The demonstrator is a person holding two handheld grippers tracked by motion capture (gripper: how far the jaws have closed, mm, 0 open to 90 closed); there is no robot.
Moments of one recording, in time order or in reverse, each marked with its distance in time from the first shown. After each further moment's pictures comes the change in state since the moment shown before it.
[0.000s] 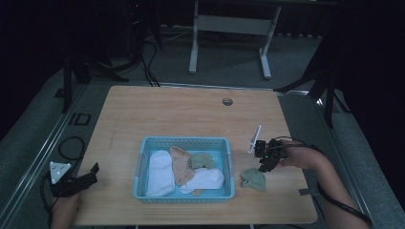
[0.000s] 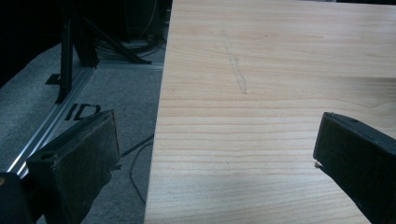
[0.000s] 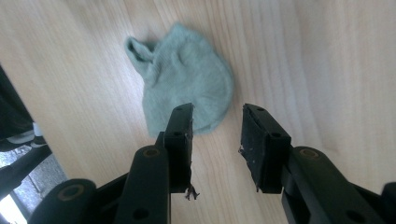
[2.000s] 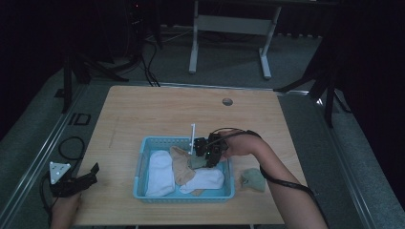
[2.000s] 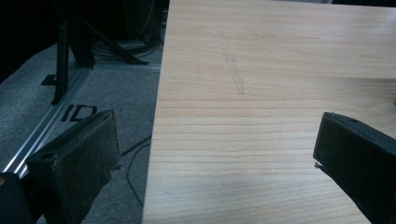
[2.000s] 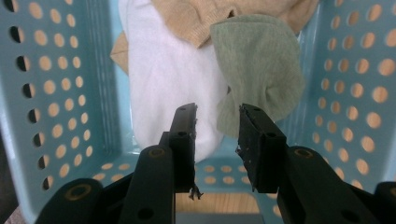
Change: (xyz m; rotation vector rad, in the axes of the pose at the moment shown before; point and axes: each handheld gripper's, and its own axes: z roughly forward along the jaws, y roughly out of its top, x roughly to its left) left arm 0.001 0.000 0.000 -0.004 -0.014 -0.002; right arm 0.043 0.168 -0.002 -0.028 0.026 -0.322
